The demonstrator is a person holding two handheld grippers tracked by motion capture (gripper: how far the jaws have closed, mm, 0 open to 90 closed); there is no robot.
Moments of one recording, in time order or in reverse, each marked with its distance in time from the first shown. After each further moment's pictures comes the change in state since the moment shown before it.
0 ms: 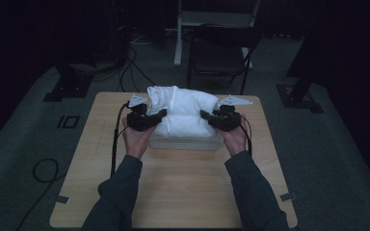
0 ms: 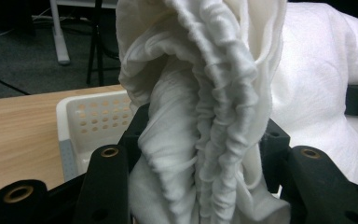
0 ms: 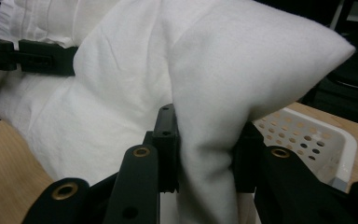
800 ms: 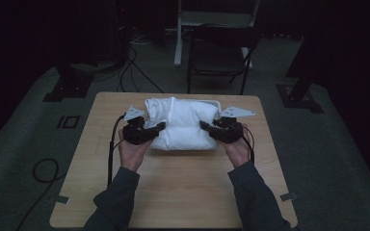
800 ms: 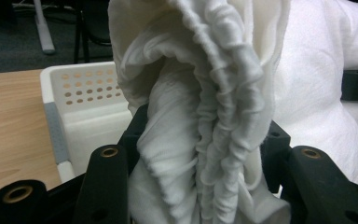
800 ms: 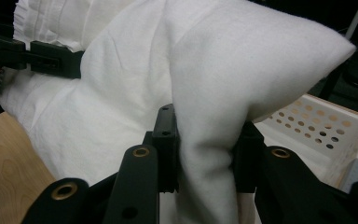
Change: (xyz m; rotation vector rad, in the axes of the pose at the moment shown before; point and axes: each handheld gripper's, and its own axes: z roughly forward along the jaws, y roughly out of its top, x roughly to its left) left arm -0.013 -0.026 -0.031 0.029 -0.046 0.003; right arm 0.023 -0.018 -0.024 0.005 0.051 -0.045
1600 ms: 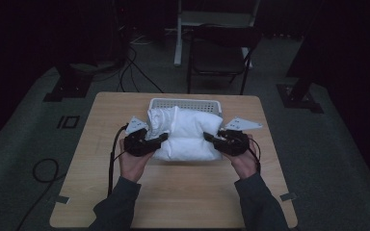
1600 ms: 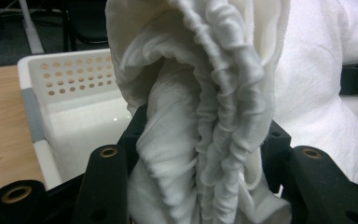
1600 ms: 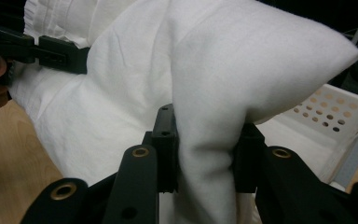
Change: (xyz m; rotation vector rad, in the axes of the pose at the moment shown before) left arm -0.021 -0.021 -0.016 -0.003 -0.033 0.047; right arm 0.014 -0.021 -0.028 0.003 0.025 -0.029
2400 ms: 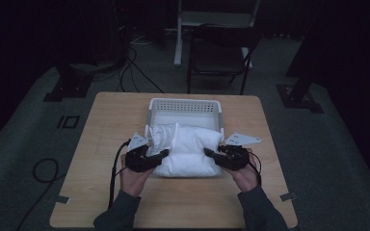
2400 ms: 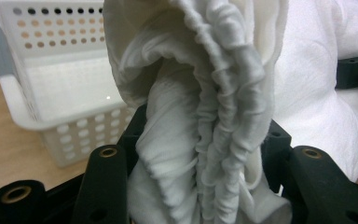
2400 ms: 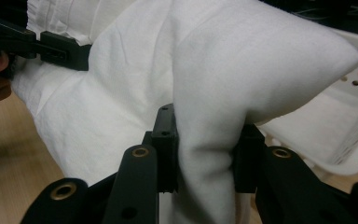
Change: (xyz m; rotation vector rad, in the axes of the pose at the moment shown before) left arm -0.012 -0.039 -0.004 0.054 -0.029 -0.009; right arm 0.012 -0.039 -0.005 0.059 0.036 0.019
